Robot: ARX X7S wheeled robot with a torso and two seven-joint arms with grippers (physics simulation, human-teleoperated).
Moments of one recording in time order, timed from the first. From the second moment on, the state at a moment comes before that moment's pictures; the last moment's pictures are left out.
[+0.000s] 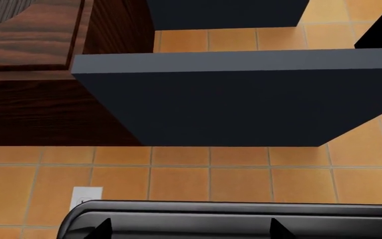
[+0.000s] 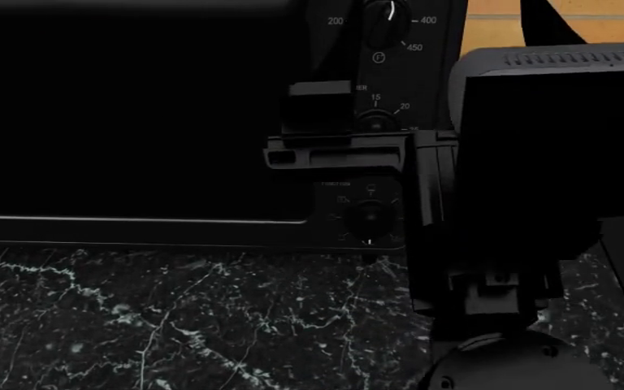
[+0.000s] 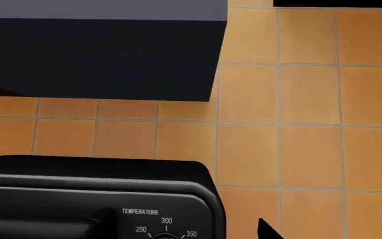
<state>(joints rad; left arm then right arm) -0.51 -0.23 0.01 0.82 -0.24 -0.60 -0.24 0.86 0.08 -0.06 -0.92 0.31 1.30 0.28</state>
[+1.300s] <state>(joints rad) -0.50 -0.26 0.02 0.76 -0.25 -0.54 -0.26 1.04 0.06 0.00 -0.40 0.92 1.29 0.81</state>
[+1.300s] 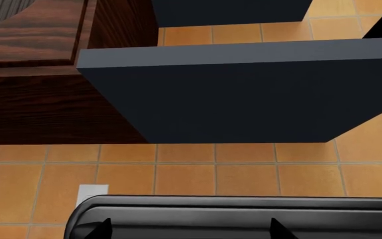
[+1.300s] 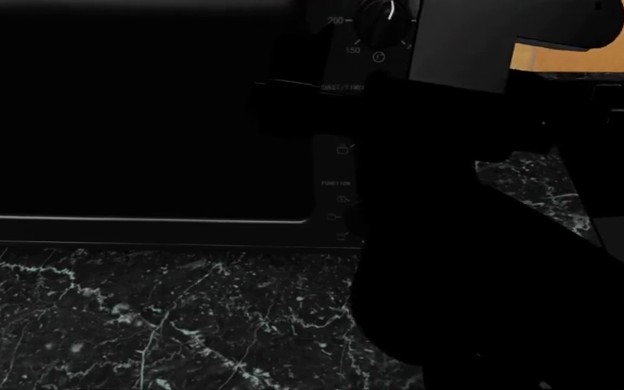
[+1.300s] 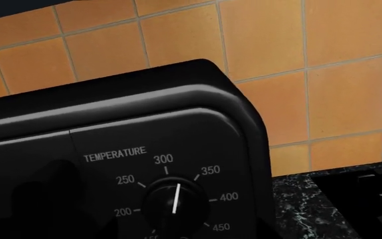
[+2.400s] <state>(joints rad) -0.48 -0.28 0.05 0.70 -0.24 -0.48 -0.28 1.06 0.19 -0.21 -0.42 0.83 1.28 0.75</state>
